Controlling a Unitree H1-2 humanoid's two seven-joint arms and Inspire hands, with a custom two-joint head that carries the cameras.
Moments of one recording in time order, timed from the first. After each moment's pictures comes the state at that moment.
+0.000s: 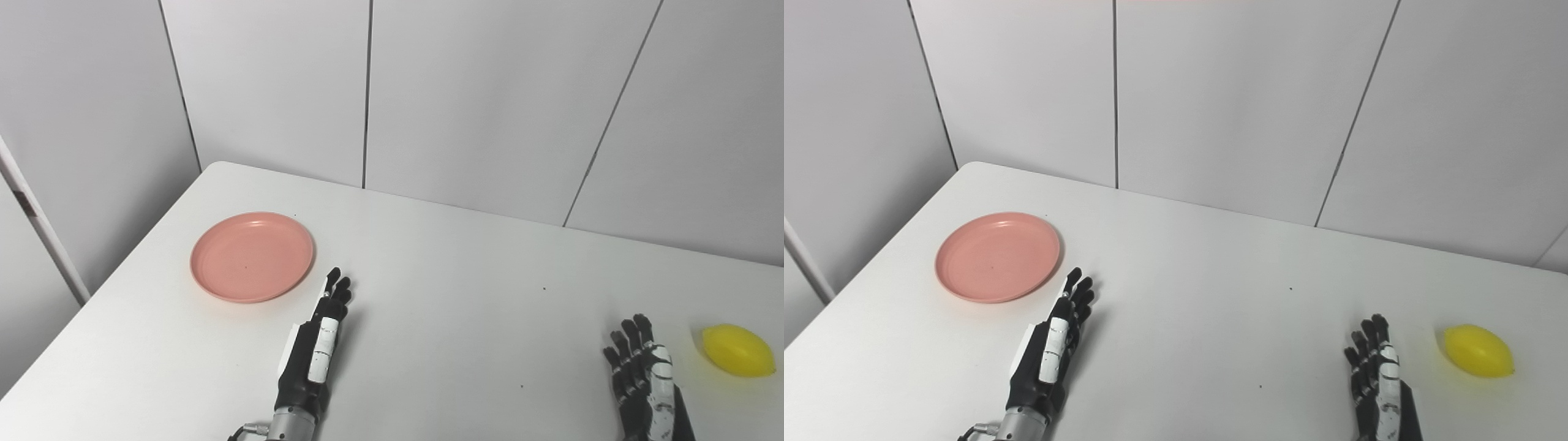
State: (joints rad) left arm 0.10 -0.08 -0.05 -0.18 -0.05 0.03 0.03; right arm 0.01 -0.04 -0.07 -0.03 0.25 -0.03 0.14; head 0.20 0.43
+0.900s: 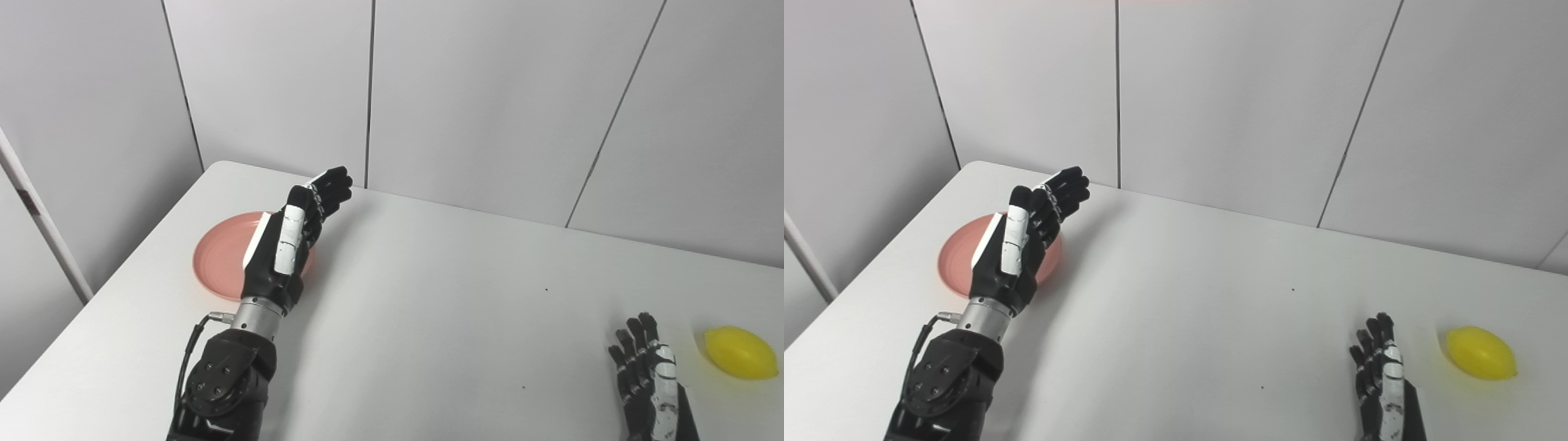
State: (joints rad) left arm -0.19 0.11 0.11 -0.35 -0.17 0.24 -0.01; right arm 0.01 -0.04 -0.08 -0.02 0.25 -0.05 0.14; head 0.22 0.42
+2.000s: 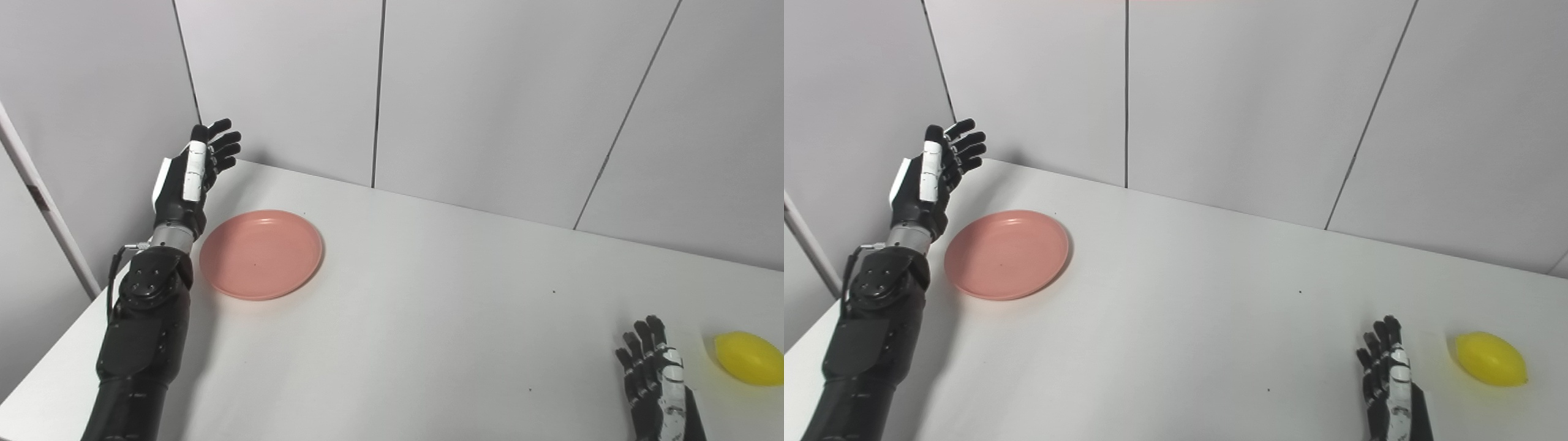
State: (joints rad) left arm -0.46 0.40 0.32 0.32 -0.19 0.01 -0.03; right arm 0.01 -0.05 -0.08 -0.02 0.25 -0.05 0.14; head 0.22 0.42
